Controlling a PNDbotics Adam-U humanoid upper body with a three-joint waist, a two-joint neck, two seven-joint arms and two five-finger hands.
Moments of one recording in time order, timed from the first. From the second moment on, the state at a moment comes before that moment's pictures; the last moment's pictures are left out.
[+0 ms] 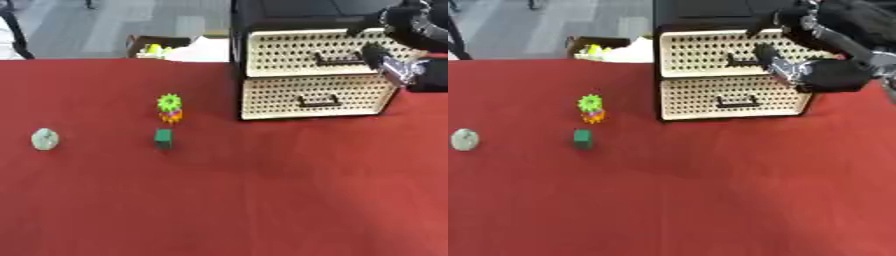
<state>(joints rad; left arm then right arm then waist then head) -0.36 0.31 0.08 -1.99 0.10 -0.22 0.35 -0.54 -1.00 0.07 -1.80 0.47 -0.29 0.23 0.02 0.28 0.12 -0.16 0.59</state>
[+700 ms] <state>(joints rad) -0.37 0.31 0.08 -1.99 0.10 -0.21 0.35 -0.57 -0.98 0.09 -1.68 0.52 -0.31 0.24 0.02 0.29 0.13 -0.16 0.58</state>
